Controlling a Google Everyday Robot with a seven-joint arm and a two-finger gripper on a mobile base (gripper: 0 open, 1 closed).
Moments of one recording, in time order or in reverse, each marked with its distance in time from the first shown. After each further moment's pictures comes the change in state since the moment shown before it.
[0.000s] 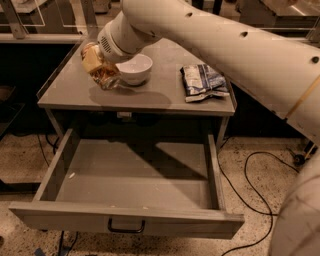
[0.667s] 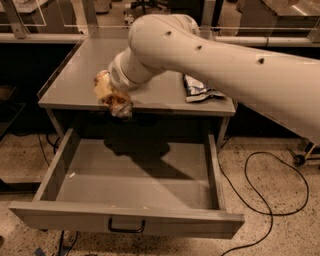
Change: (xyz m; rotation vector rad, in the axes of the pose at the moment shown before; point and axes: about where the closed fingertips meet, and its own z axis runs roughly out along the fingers) arm 0.081 -0.001 -0.002 0.065 0.073 0.082
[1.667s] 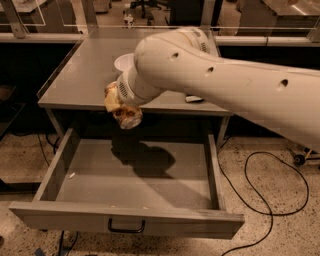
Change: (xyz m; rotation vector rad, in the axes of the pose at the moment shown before) arm 0.038 0.002 -0.017 0.075 0.011 0.034
